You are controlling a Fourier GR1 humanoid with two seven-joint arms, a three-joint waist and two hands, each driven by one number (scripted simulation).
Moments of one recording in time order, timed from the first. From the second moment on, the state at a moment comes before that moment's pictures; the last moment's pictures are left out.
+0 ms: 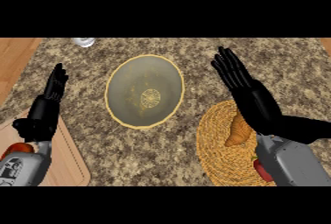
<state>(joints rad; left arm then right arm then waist) -0.20 0.41 -0.12 -1.43 0.12 0.26 -0.15 -0.38 -0.29 0.30 -1.60 -0.37 0.00 -0.14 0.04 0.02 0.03</state>
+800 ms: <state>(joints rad) -0.22 0.44 0.03 -1.45 0.27 0.19 -0.10 -0.45 -0.20 0.58 -1.35 0.36 -0.56 0.09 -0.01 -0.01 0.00</state>
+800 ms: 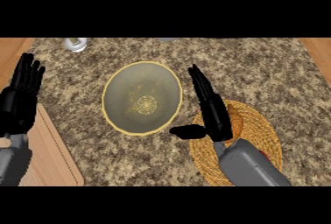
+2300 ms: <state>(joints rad) -0.22 0.46 0.10 -1.47 0.31 0.14 -0.05 -0.56 -0.40 0.63 -1.84 0.41 0.37 1.13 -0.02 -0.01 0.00</state>
